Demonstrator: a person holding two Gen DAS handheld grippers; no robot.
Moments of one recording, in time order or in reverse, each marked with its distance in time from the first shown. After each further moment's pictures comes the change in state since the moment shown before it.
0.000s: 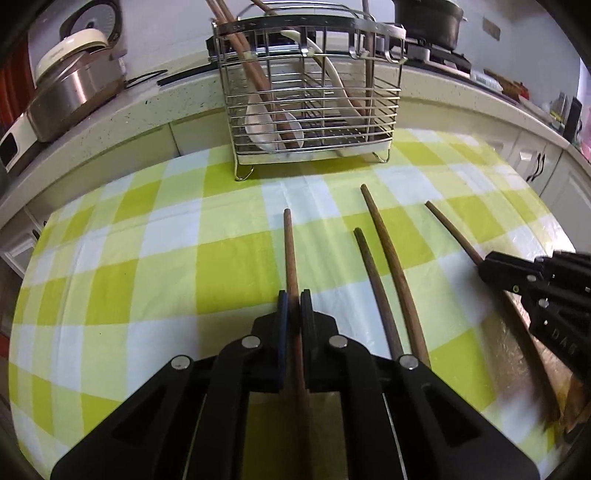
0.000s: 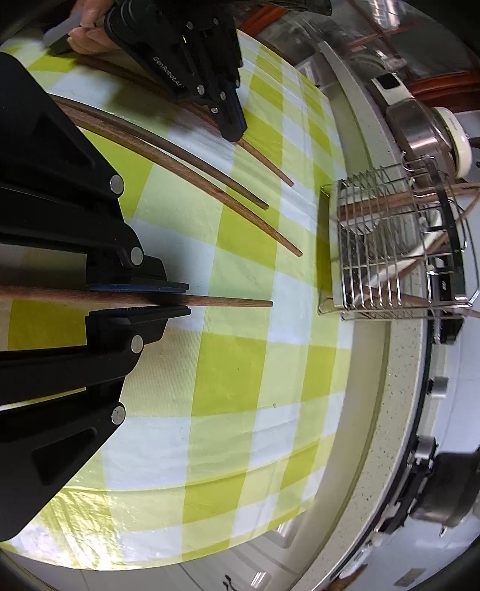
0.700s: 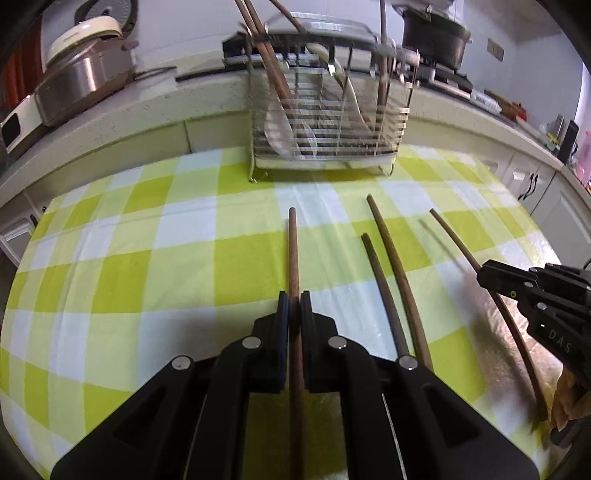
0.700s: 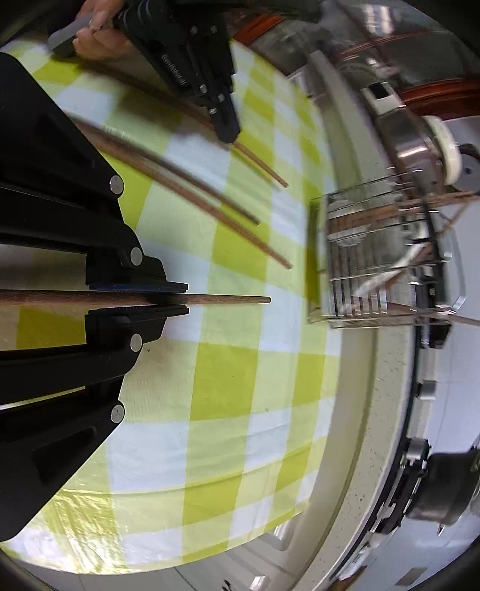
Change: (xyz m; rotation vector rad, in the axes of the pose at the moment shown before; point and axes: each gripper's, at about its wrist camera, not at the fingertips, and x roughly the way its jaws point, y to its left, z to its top) left arm -0.019 0.023 -0.008 -0.066 -0.053 -0.049; right arm -0.016 0.001 -0.006 0.030 -0.082 0.044
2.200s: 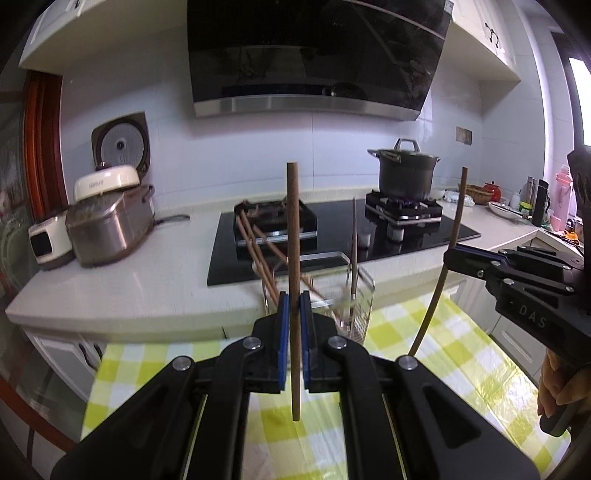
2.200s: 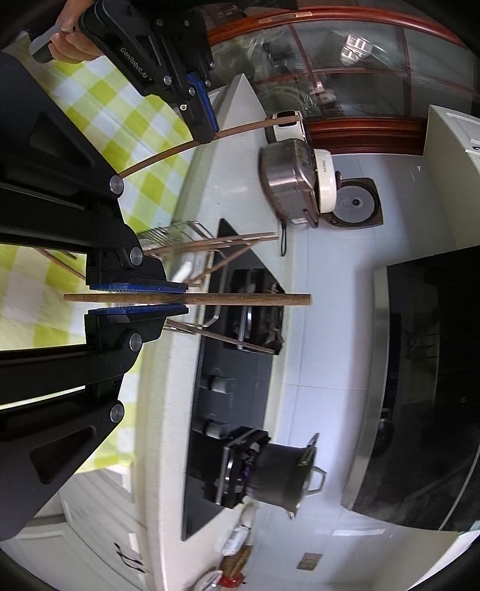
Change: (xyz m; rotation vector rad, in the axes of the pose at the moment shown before) left arm -0.182 -0.010 0.125 0.089 -0.430 0.013; right arm -0.154 0.041 0.140 -0.128 -0.407 -0.053
